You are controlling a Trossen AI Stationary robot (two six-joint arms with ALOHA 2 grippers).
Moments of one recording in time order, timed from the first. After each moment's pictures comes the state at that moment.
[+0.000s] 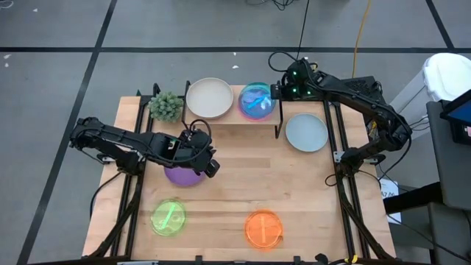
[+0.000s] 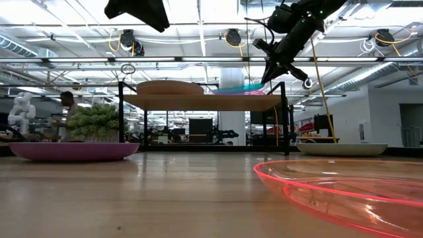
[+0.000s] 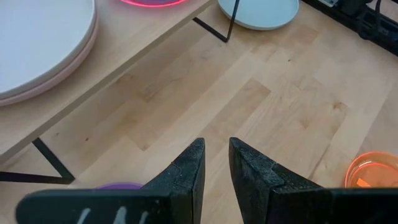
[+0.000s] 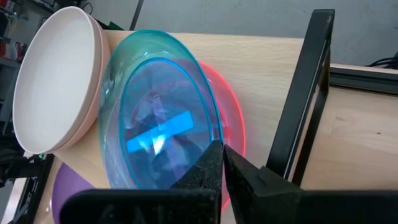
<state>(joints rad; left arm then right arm) -0.23 1.44 1.38 -0.92 -0.55 -0.82 -0.74 1.44 1.23 -0.61 -0.15 0.69</state>
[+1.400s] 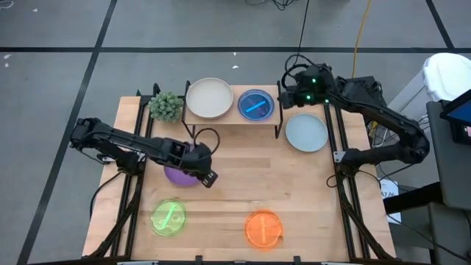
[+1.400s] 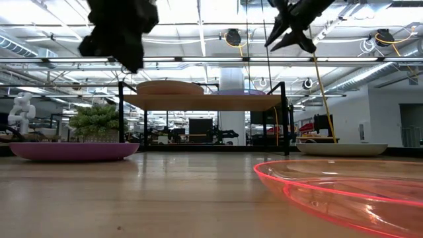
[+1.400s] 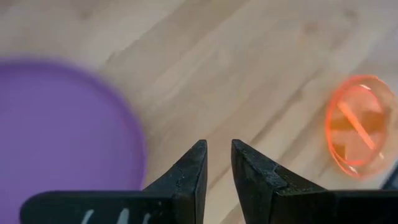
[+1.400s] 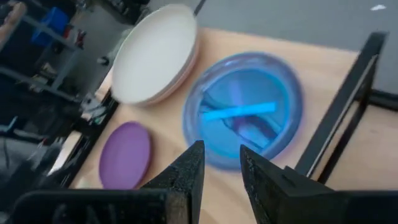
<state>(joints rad) -0.20 1.44 1.14 -0.82 -0.11 -1.07 -0.61 1.20 1.23 -0.68 -0.16 0.62</state>
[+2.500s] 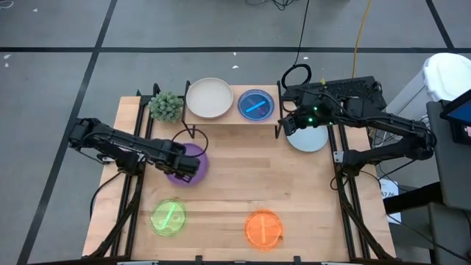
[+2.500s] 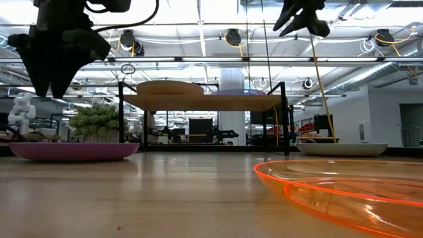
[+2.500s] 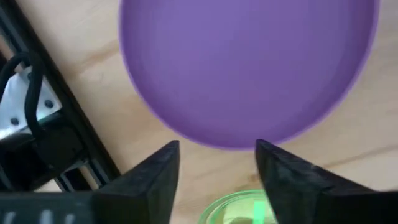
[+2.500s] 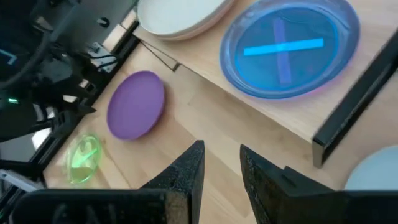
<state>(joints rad) -0.19 1.41 1.06 -1.33 -0.03 -1.35 -0.27 1.12 1.23 -0.83 0.05 0.72</state>
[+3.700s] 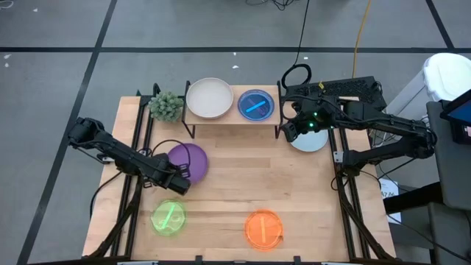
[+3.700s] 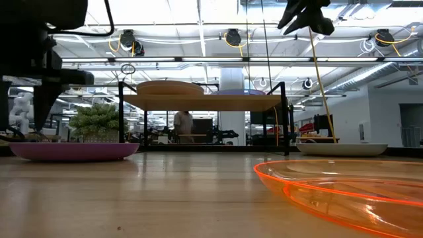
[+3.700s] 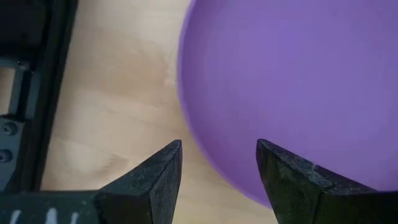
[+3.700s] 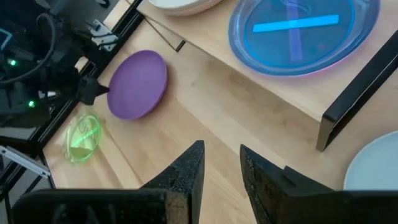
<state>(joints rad) -0.40 1.41 0.82 -1.15 -0.14 -2.26 -0.22 1.12 1.23 -0.88 0.05 0.72</state>
